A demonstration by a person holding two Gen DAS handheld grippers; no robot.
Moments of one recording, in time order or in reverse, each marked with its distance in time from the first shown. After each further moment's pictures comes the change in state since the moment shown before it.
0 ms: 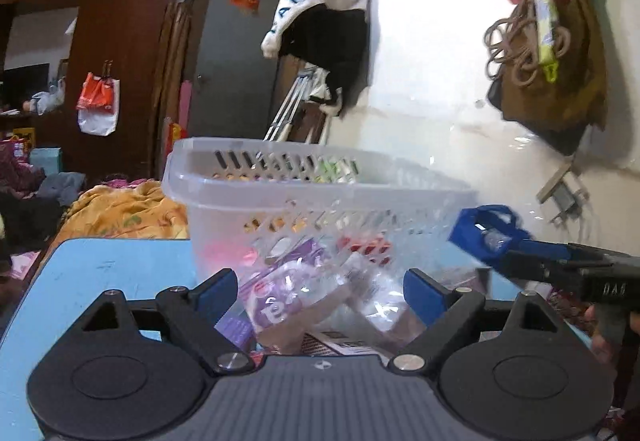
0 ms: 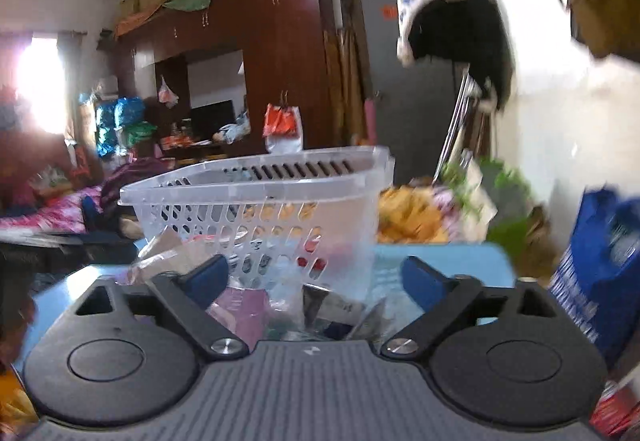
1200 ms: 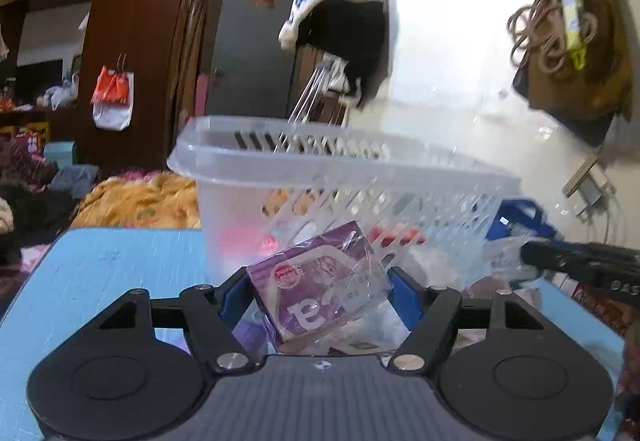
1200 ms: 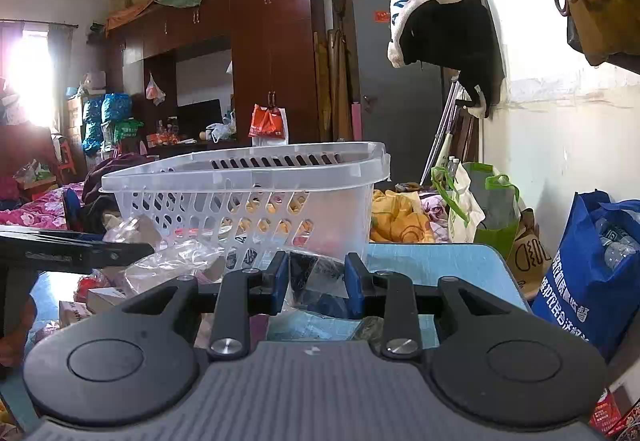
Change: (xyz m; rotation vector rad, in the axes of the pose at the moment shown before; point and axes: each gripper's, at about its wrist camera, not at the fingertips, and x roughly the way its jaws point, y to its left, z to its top) left arm 0.016 0.005 -0.012 -0.001 -0.008 0.044; right arm 0.000 0.010 -0.011 -0.055 -0.047 -0.048
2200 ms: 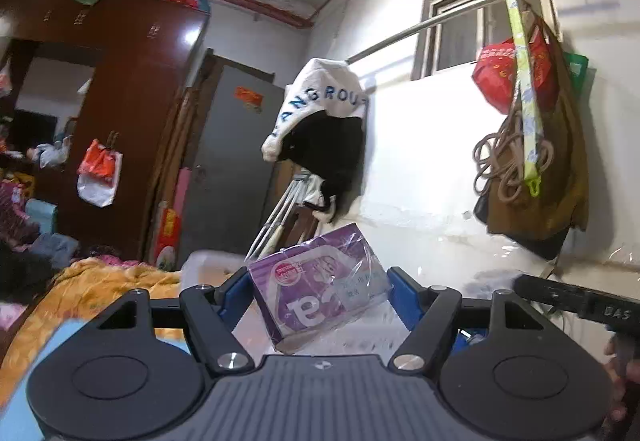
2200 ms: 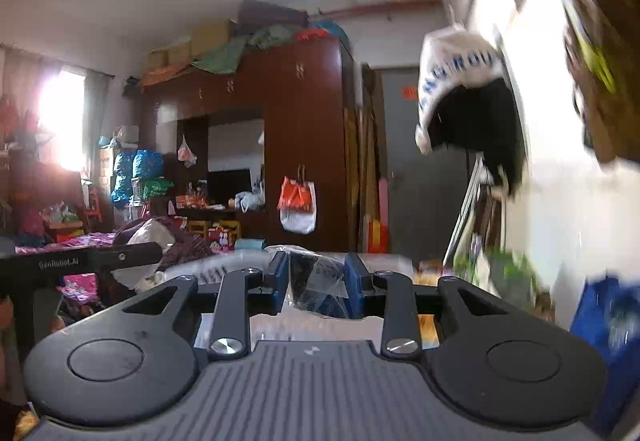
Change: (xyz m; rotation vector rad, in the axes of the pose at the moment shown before) left arm -0.053 0.008 0.052 -0.056 -0.320 -0.095; right arm -0.033 0.023 0.072 -0.076 -0.233 0.090
